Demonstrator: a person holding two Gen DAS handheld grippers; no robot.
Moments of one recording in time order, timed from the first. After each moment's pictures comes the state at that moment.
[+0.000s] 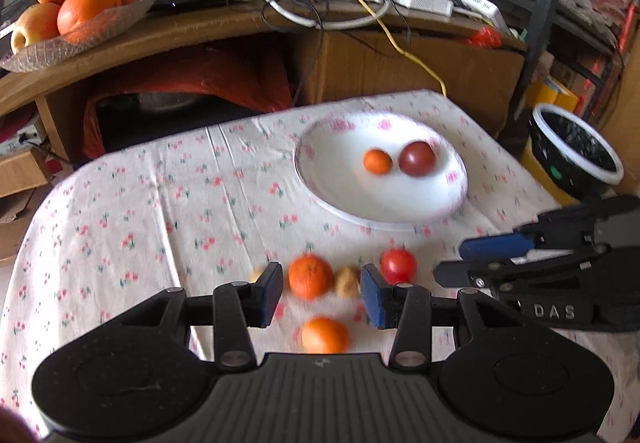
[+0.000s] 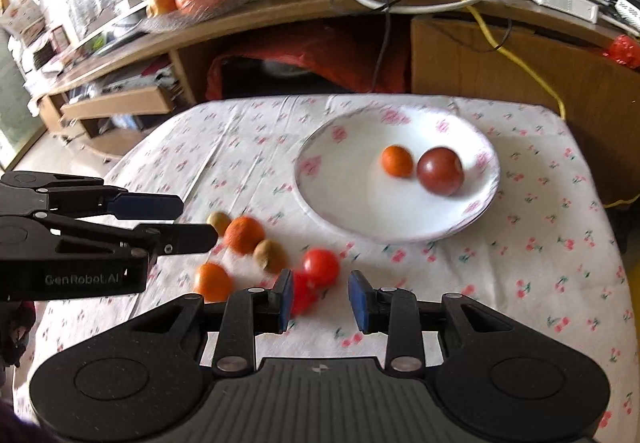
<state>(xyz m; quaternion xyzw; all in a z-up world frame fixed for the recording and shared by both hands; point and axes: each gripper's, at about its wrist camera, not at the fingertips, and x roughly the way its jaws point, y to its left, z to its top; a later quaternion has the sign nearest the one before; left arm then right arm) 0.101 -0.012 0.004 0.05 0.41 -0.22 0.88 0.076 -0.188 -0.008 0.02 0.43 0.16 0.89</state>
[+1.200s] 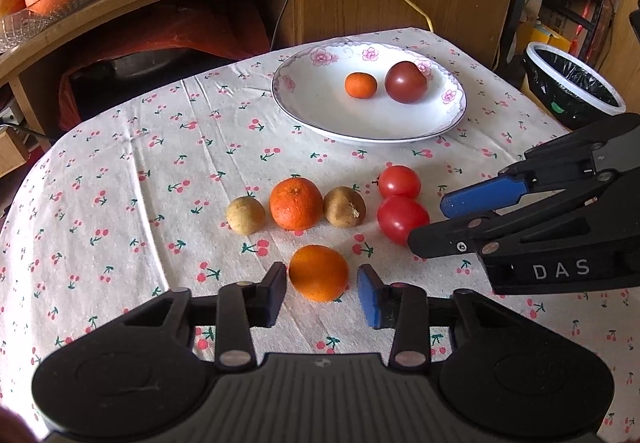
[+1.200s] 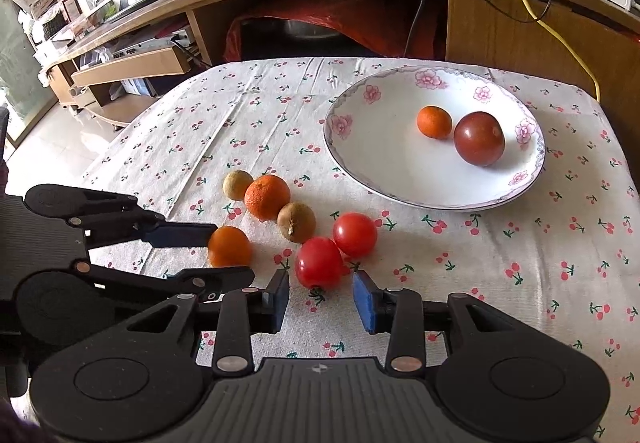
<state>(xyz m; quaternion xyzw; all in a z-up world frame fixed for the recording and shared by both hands) 0.089 -0.021 -0.042 0.10 0.44 -0.23 0.86 0.079 -0.168 -0.031 0.00 0.46 0.18 0.87</state>
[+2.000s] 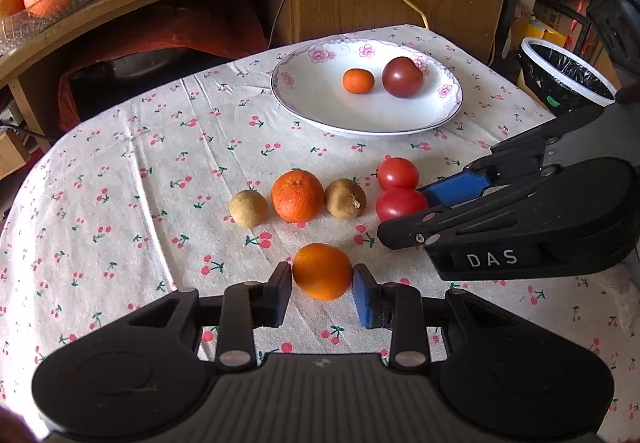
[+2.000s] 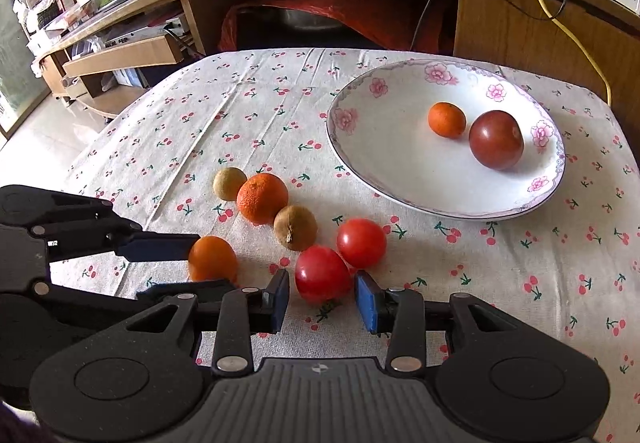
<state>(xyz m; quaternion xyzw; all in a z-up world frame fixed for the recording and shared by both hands) 0.087 -0.016 -0.043 0.10 0.44 -0.23 0.86 0.092 -0.156 -0.046 -0.01 0.46 0.17 0.87</state>
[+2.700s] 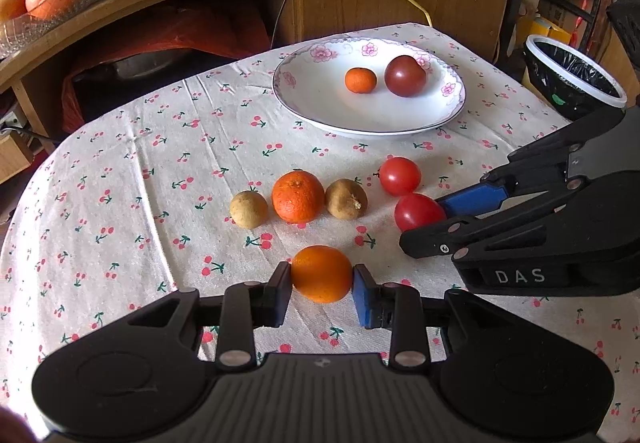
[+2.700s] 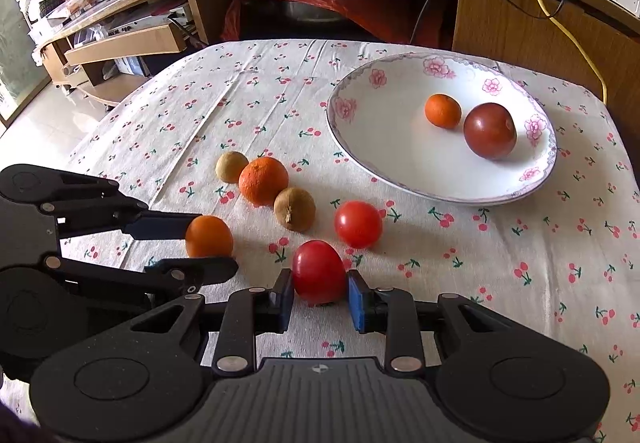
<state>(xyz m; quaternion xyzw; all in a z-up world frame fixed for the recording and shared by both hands) 0.082 -0.022 -0.040 0.11 0.44 -0.22 0.86 0.083 -0.160 -0.040 -0.03 0.47 0.17 0.87</state>
